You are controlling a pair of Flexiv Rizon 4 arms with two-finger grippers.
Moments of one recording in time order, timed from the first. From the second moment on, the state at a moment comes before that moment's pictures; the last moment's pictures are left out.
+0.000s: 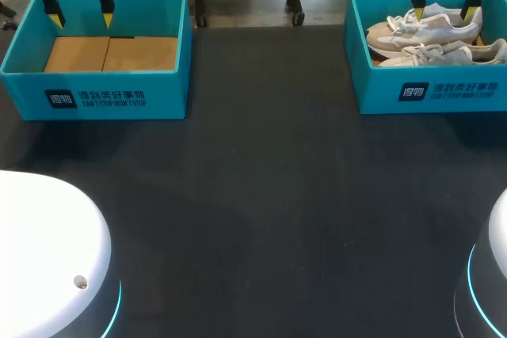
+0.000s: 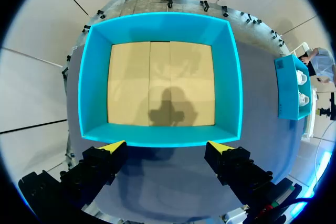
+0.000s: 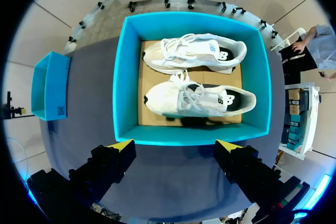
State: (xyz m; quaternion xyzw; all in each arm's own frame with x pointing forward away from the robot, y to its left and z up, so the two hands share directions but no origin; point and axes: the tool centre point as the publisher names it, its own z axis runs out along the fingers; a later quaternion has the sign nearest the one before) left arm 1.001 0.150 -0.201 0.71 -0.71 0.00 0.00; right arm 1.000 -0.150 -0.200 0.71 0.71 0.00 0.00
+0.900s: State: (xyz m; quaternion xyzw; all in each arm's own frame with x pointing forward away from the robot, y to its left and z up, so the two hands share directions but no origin) left arm 1.001 0.150 -0.201 0.71 -0.71 0.00 0.00; right arm 1.001 -0.153 -0.201 0.71 0.71 0.00 0.00
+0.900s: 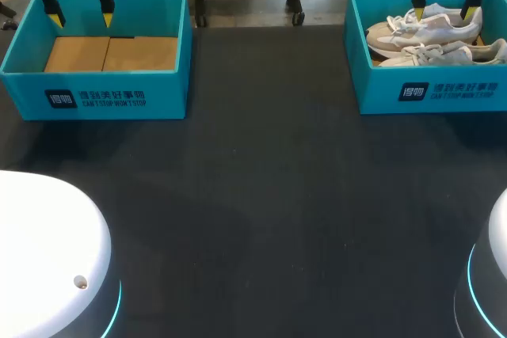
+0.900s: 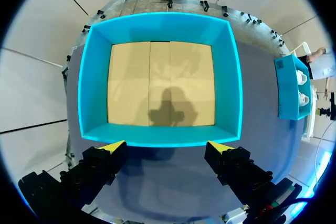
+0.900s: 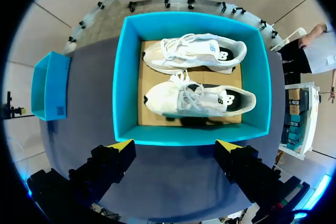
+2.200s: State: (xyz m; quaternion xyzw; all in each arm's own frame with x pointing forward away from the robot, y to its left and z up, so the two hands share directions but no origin) left arm 1.001 0.150 -0.201 0.71 -0.71 0.00 0.00; right arm 1.014 -0.318 -0.293 0.67 0.74 -0.03 0.07
